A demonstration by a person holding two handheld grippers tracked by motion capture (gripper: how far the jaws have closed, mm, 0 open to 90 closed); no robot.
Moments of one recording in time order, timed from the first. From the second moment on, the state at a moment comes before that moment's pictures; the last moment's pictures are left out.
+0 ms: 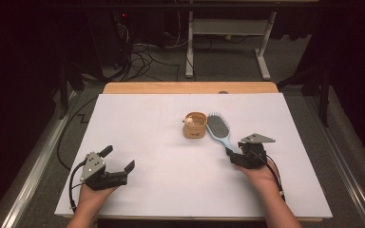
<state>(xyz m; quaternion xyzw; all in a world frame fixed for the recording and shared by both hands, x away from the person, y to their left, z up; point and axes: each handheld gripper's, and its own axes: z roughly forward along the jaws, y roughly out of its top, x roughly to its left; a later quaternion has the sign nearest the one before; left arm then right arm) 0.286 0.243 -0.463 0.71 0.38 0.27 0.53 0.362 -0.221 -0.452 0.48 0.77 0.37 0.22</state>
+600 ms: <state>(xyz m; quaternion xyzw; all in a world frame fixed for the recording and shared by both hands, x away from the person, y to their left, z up) 0.285 0.244 -0.462 0.71 0.38 0.28 0.53 0.363 -0.212 -0.460 0.48 0.78 0.33 0.23</state>
